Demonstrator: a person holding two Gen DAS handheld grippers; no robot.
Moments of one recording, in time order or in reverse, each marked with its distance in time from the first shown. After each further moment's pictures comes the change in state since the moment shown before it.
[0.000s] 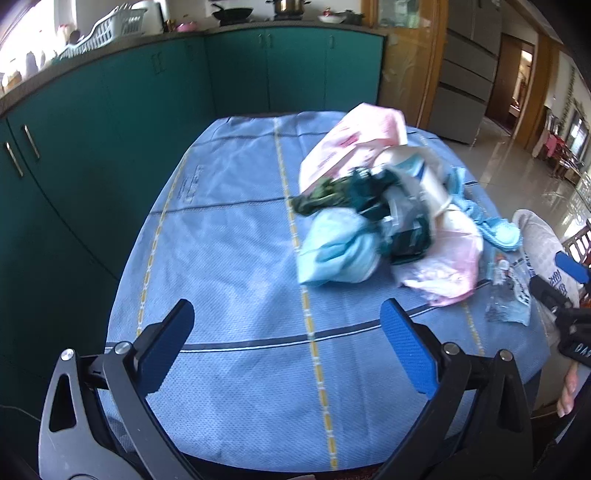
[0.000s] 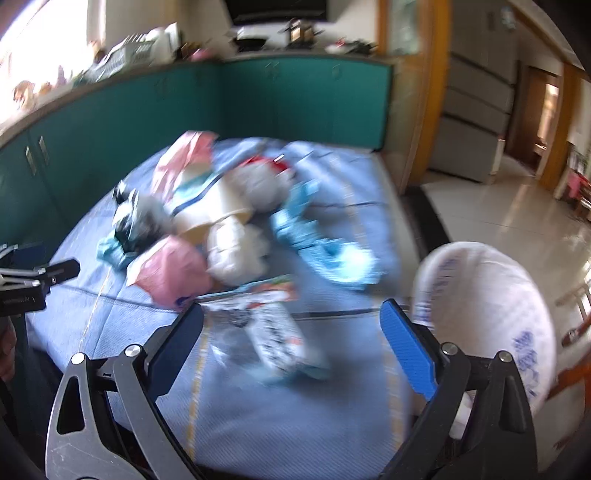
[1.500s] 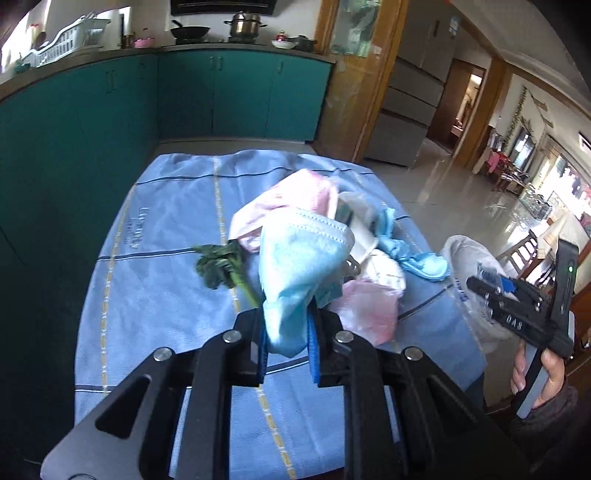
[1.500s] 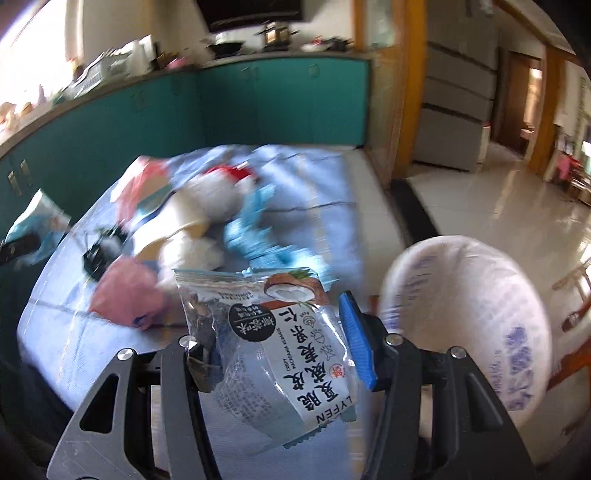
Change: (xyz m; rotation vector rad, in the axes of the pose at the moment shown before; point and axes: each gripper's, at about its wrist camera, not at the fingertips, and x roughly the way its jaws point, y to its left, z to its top) left arm -0.039 -0.016 0.033 0.041 -0.101 -0.290; right arm -0.014 -0.066 0.006 0.110 -0.044 -0.069
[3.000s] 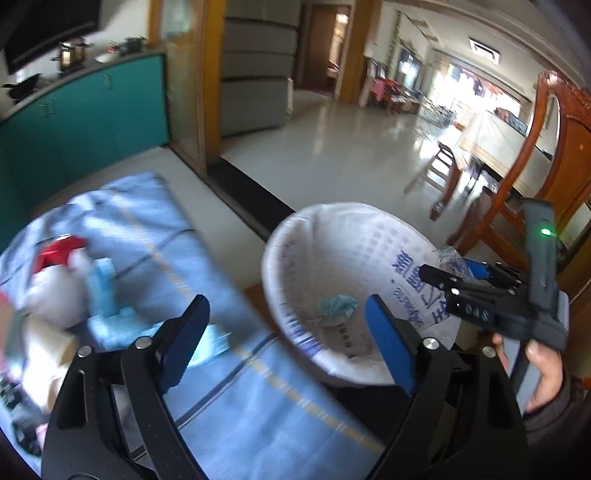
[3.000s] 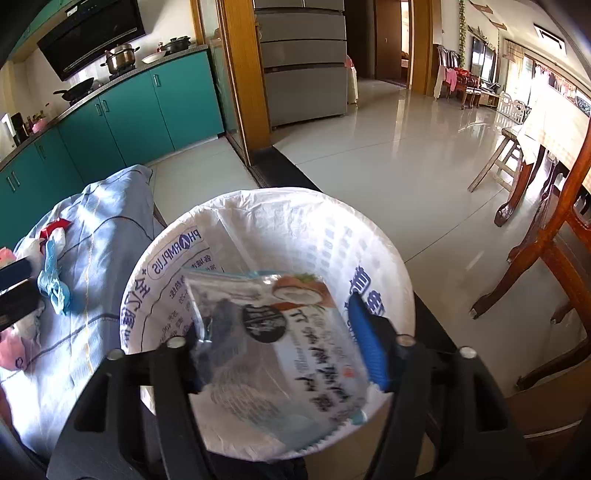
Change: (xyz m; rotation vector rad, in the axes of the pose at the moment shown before) left arm 0.128 -0.278 0.026 0.391 0.068 -0.299; right arm -0.012 -0.204 -0.050 0.388 0.067 -0.296
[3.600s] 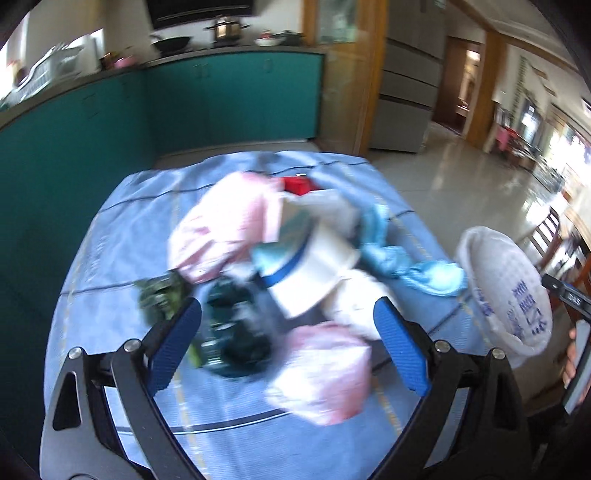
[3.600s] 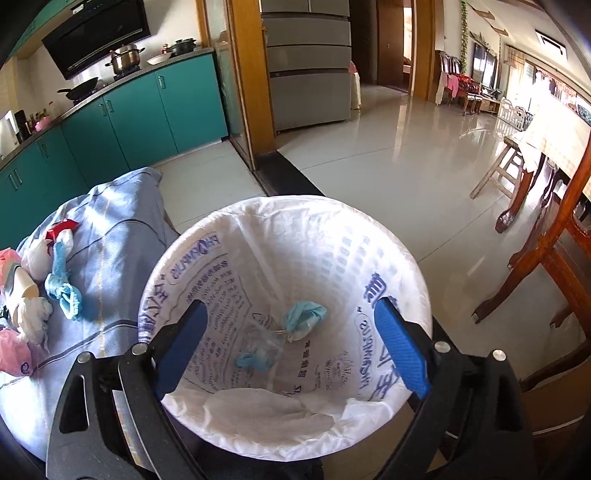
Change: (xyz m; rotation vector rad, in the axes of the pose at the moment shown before) left arm -0.109 0.165 -0.085 -0.329 -0.032 0.424; right arm -0.010 0.029 0.002 -0.024 -0.020 -0.001
